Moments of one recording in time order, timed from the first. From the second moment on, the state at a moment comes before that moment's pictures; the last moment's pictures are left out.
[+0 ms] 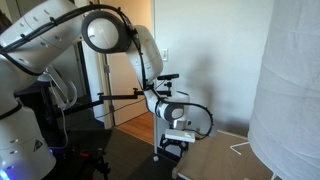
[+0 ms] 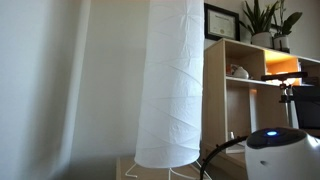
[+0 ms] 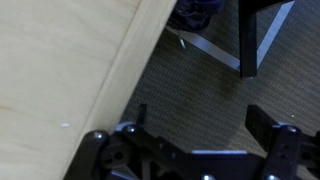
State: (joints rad) arm 0.17 0.93 0.17 -1.81 -0.38 2.54 -0.84
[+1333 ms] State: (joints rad) arm 0.11 1.04 0.16 -1.55 -0.37 2.43 -0.88
